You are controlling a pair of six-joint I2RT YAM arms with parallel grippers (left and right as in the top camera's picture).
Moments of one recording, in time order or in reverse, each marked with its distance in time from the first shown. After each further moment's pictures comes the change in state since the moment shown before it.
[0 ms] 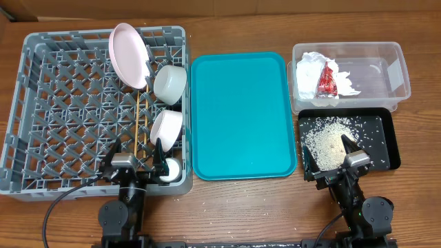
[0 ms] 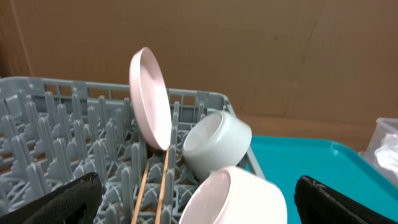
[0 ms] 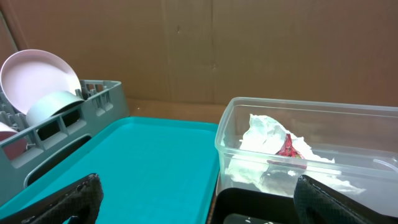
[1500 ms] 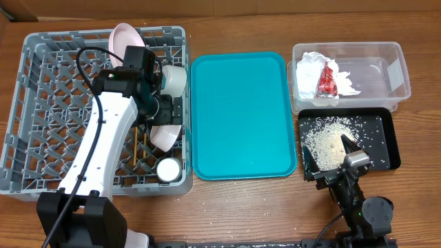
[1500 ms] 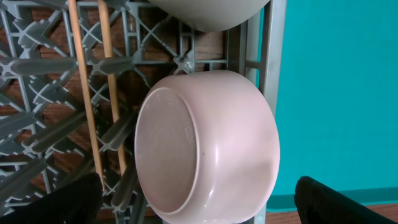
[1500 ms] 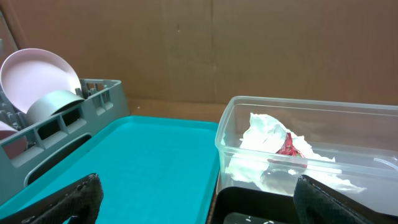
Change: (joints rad) left arm -0.126 1.548 1.406 -1.242 0.013 -0.037; right arm 0.000 0.002 0.000 -0.002 0.000 0.000
